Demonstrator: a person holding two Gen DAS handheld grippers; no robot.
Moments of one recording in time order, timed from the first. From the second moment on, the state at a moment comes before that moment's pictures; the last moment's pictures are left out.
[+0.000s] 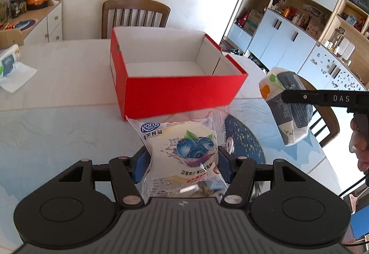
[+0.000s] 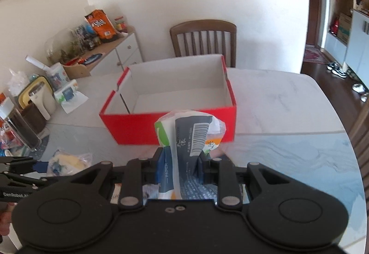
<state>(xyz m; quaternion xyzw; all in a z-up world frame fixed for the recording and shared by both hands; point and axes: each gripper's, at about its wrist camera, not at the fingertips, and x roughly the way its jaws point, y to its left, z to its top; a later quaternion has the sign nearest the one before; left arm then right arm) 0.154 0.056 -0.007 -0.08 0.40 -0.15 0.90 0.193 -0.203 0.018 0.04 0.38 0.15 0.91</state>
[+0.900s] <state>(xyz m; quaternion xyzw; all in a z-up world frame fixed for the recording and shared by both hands) 0.293 0.025 0.035 -0.03 0.37 -0.14 0.92 0.327 -0.188 0.037 0.03 0.36 0.21 0.91</state>
